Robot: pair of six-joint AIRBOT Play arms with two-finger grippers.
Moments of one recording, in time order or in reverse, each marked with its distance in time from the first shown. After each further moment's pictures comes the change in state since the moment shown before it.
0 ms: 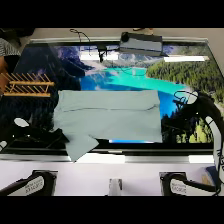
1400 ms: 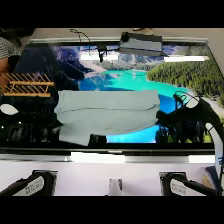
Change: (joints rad) left arm -0.023 0.062 0.245 -0.025 -0.016 0.006; right arm 0.002 0.071 -0.095 0.268 -0.320 -0.013
